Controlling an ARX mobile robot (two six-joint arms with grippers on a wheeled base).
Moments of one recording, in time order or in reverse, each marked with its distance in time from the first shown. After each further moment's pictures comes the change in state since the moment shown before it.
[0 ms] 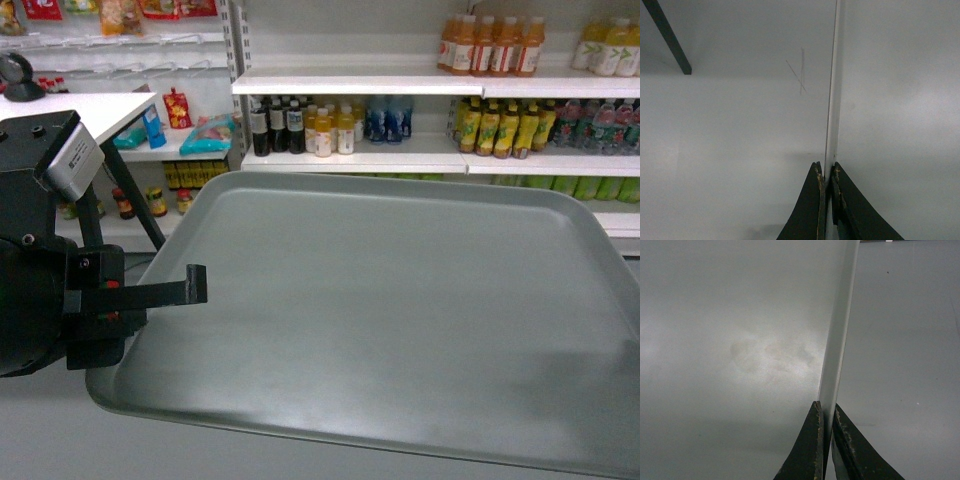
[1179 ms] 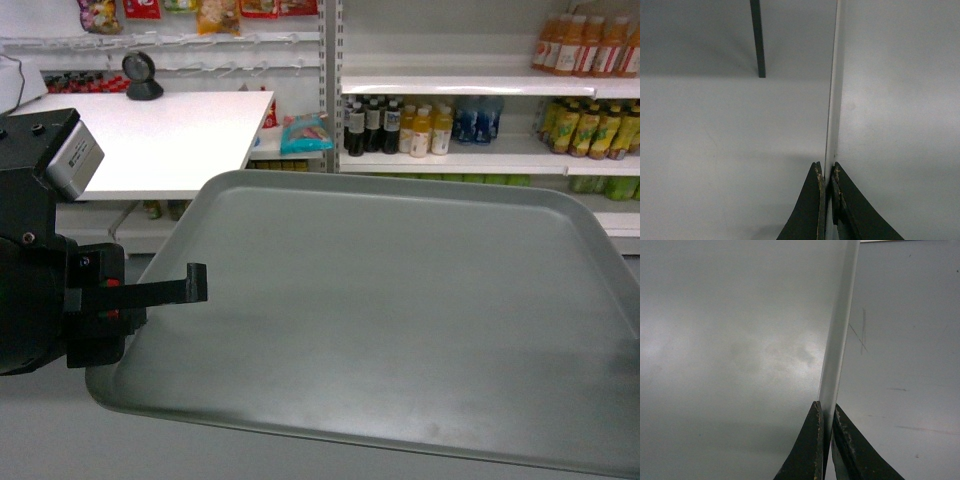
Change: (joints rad) left arm 0.000 0.000 0.000 0.001 -0.004 0.000; right arm 0.000 0.002 0.001 0.000 -0.002 0.000
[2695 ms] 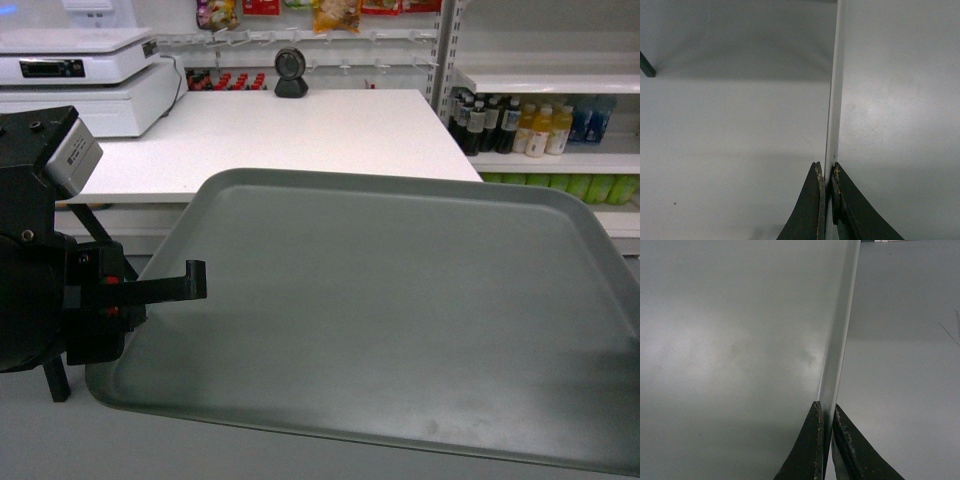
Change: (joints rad) left arm 0.000 -0.001 0.000 0.000 -0.002 0.000; right arm 0.000 0.000 0.000 0.000 -0.001 0.000
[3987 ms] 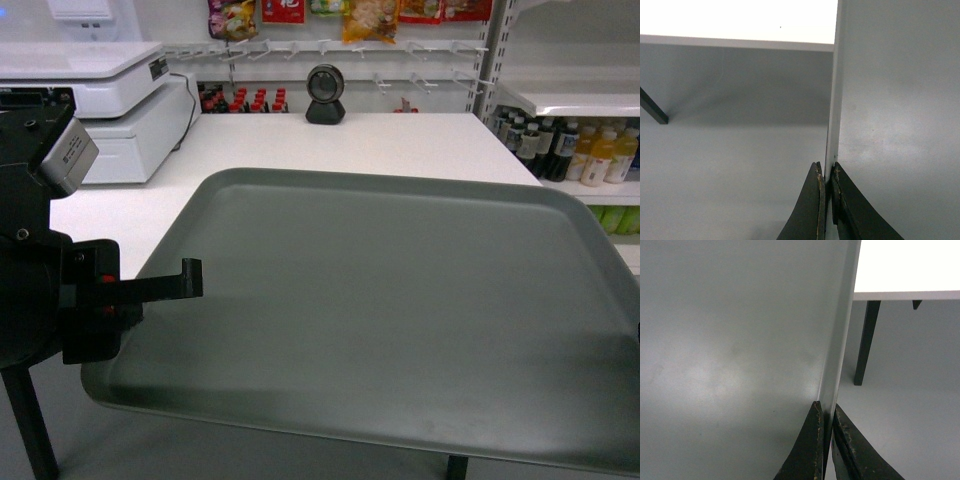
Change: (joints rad) left arm 0.005 -0.003 0.000 -0.002 0.000 0.000; right arm 0.005 -0.002 0.000 0.003 0.000 0.003
